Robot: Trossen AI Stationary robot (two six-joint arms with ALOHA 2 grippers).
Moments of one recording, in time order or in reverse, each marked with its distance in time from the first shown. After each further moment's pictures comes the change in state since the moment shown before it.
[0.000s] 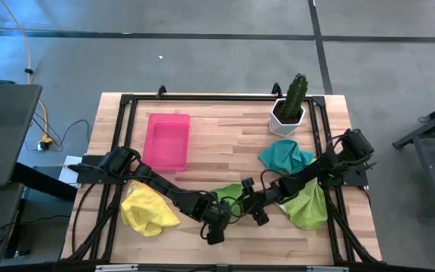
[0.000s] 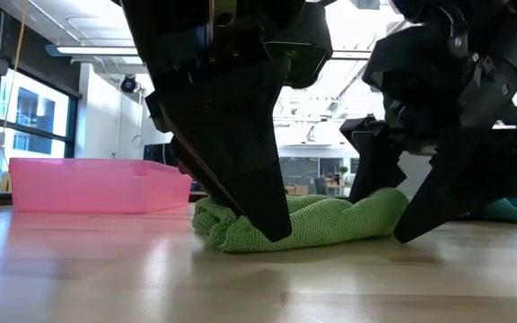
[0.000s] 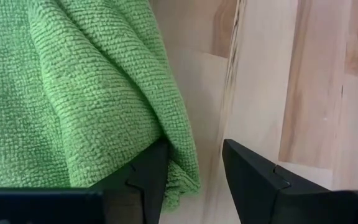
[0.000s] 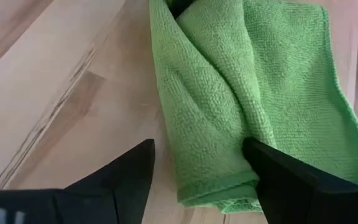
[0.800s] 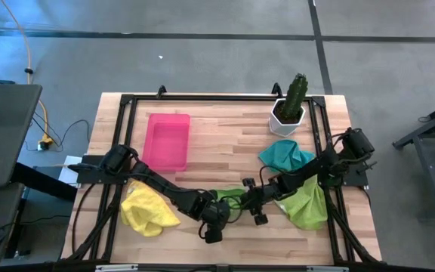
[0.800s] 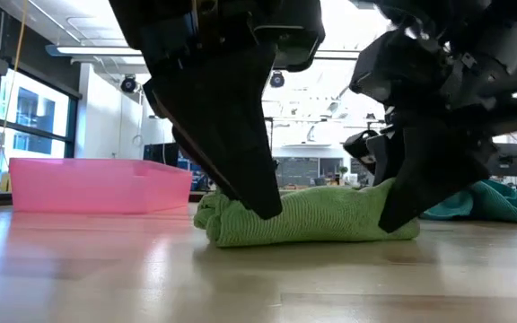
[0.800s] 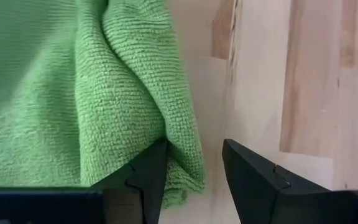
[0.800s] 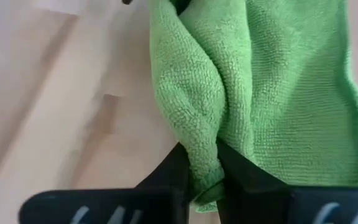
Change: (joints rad) left arm -0.006 -0.061 -0.003 -0.021 -0.034 0.064; right arm -0.029 0.010 0.000 -0.035 -0.163 0.209
